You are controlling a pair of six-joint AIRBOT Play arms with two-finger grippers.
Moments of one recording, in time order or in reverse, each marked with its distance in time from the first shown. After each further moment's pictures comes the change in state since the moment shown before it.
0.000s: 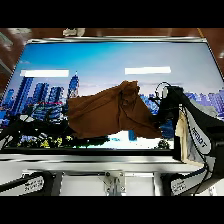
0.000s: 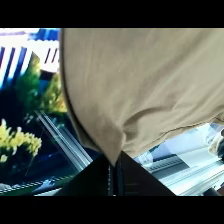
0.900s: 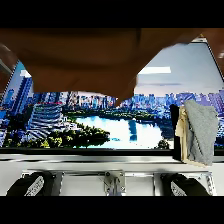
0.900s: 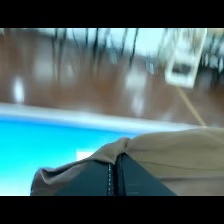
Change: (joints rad) left arm 0.035 0.477 1.332 0.405 -0.020 -0.273; right arm 0.014 0.724 0.740 0.055 -0.505 0.301
